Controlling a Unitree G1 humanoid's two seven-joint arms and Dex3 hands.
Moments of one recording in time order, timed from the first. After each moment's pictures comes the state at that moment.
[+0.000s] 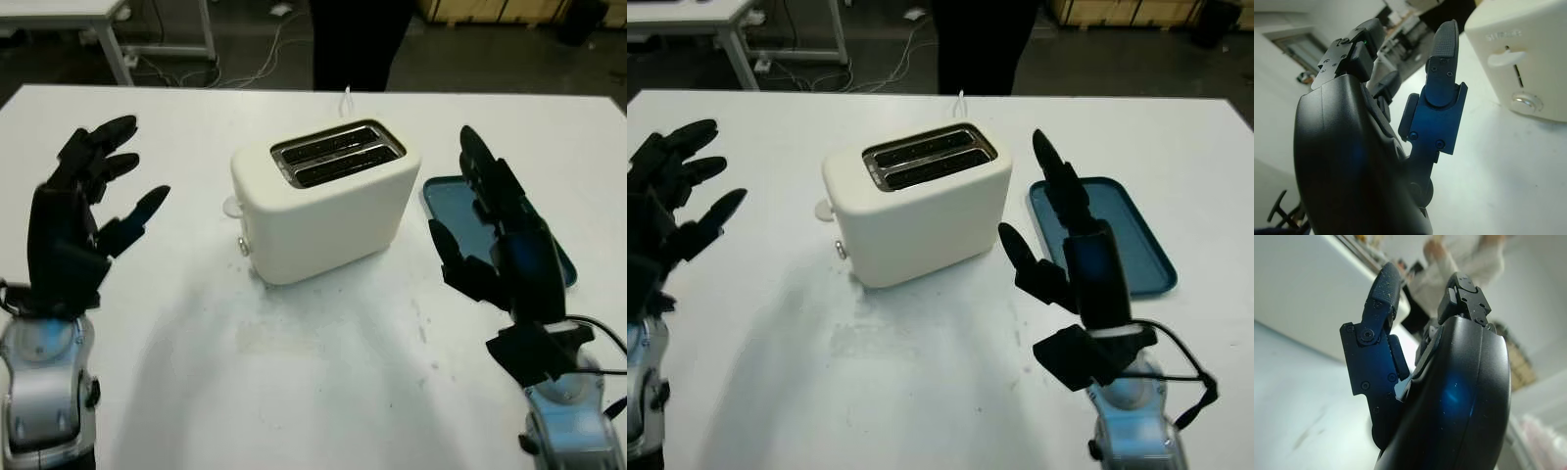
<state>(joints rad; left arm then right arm) 0.04 0.19 0.25 -0.39 0.05 -0.06 -0.04 0.15 -0.22 0.03 -0.49 -0.21 0.06 0.00</state>
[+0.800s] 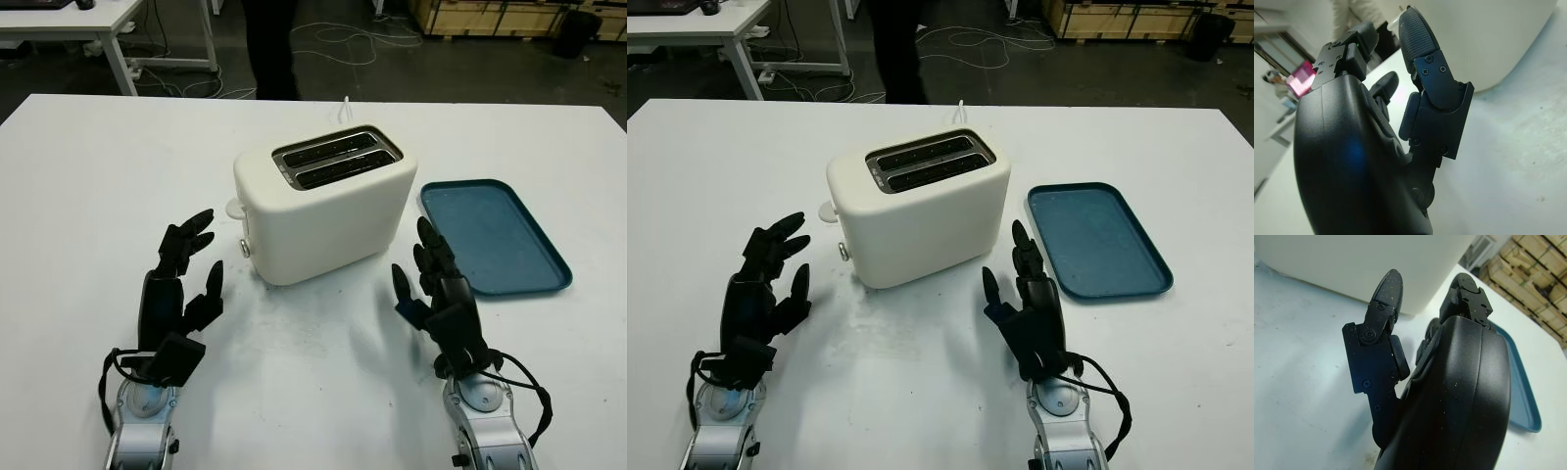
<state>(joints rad) 0.06 0.07 0.05 0.14 0.07 -0.50 -0.01 0.16 -0.04 0.08 -0.22 -0.17 0.13 -0.03</state>
